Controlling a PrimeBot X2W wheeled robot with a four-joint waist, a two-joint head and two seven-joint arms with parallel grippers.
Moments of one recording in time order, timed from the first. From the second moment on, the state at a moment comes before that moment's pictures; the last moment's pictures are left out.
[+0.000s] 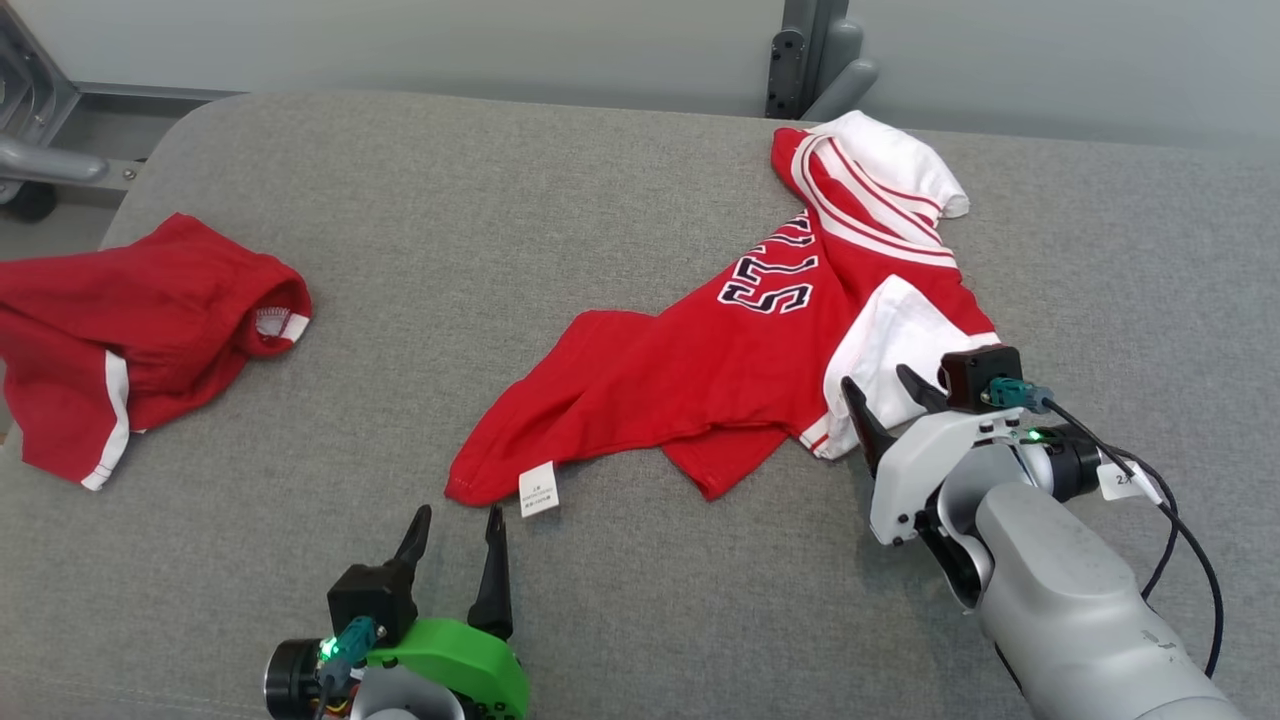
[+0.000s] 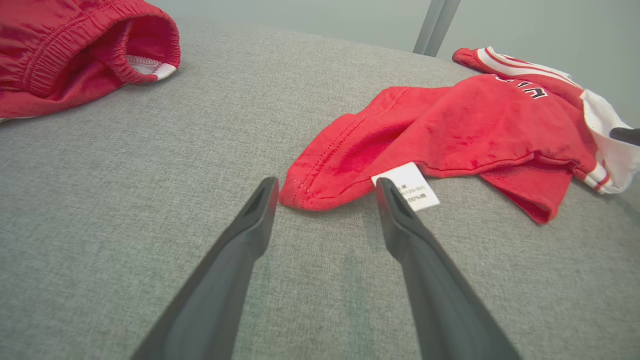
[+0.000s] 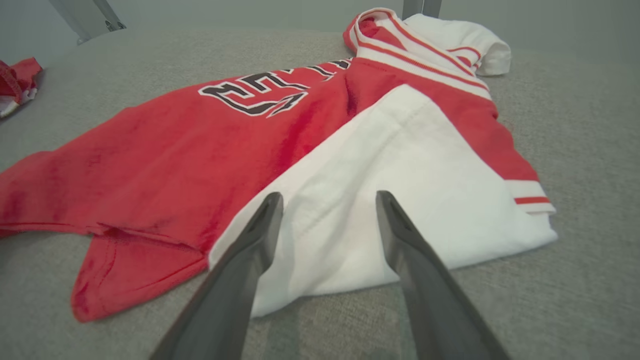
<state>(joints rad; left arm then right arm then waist) -0.14 0.05 -0.32 0.46 -0.35 0.08 -0.26 -0.63 -0.09 0.33 0.98 0.34 0.13 -0.18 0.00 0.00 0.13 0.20</state>
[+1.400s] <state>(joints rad) -0.11 0.05 -0.30 0.46 -0.34 0.08 -0.26 -0.60 -0.05 0.40 0.98 0.36 0.13 -0.20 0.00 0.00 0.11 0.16</state>
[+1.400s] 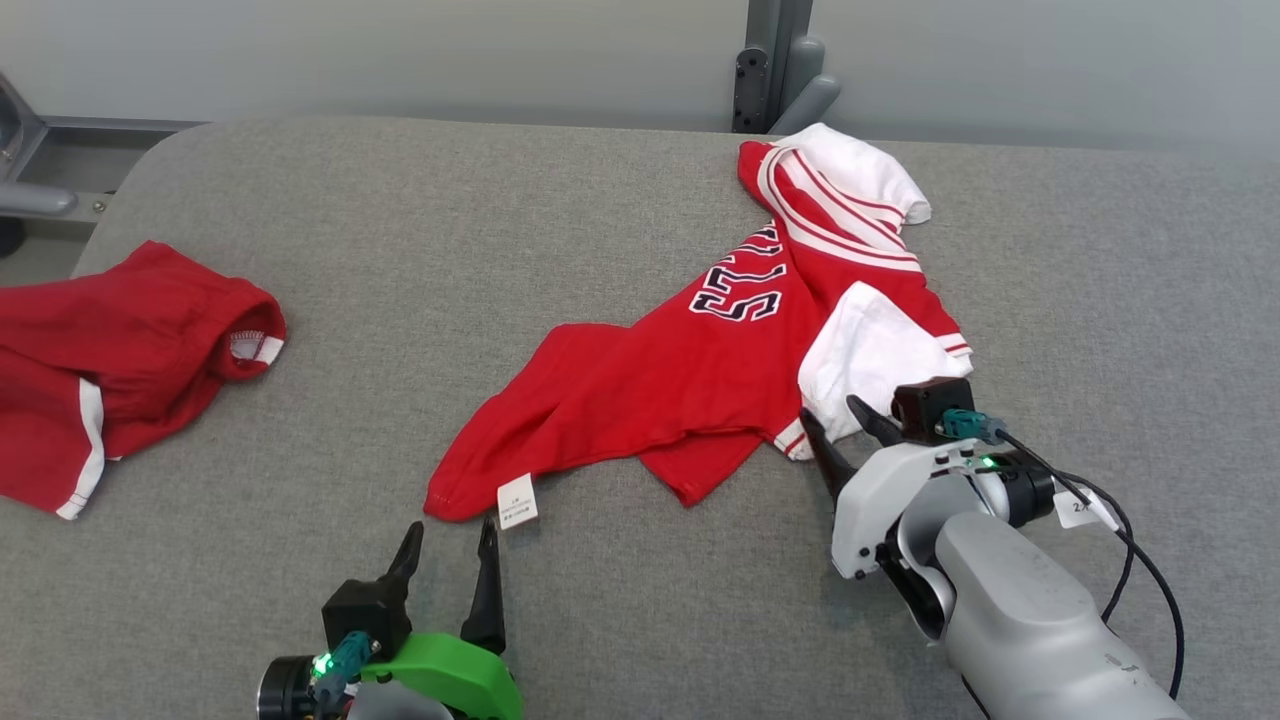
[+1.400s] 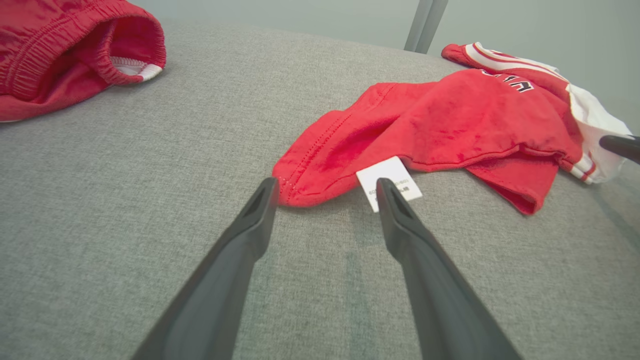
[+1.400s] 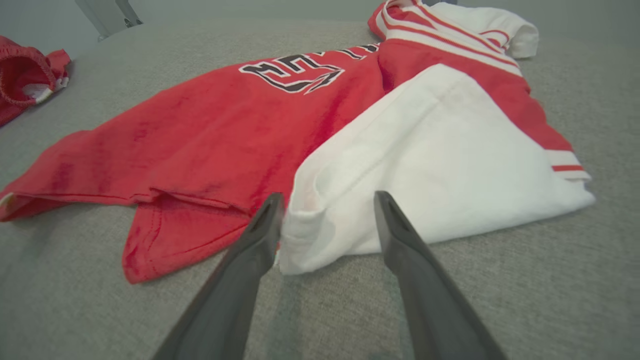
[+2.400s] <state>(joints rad) -0.10 0.05 -0.27 0.47 -0.30 0.05 -0.26 -0.47 -0.05 0.45 0.75 0.44 0.13 -0.25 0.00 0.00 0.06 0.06</state>
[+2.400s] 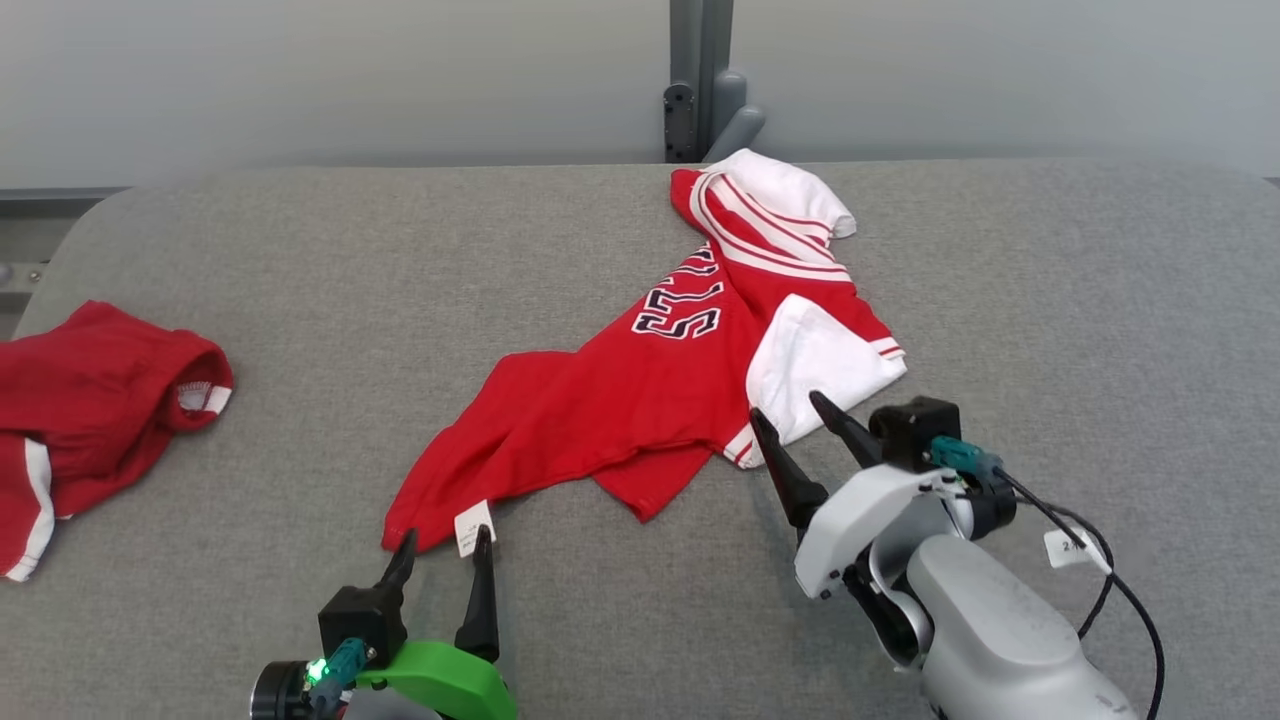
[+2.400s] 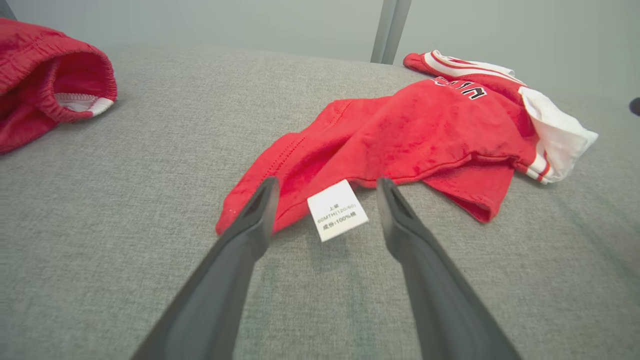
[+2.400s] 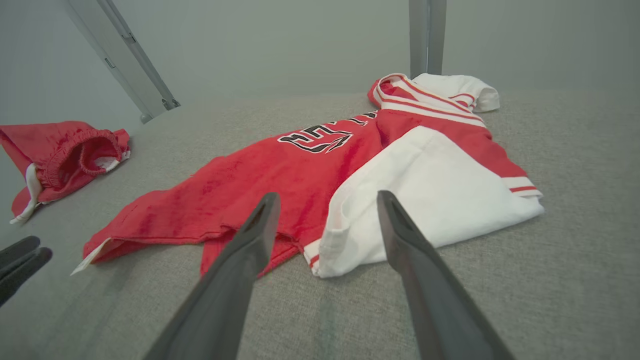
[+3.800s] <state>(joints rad) -0.15 0.05 -0.32 0.49 -0.34 0.07 -0.26 -0.82 -0.05 0.50 1.12 0.35 0.13 0.13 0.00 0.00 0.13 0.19</state>
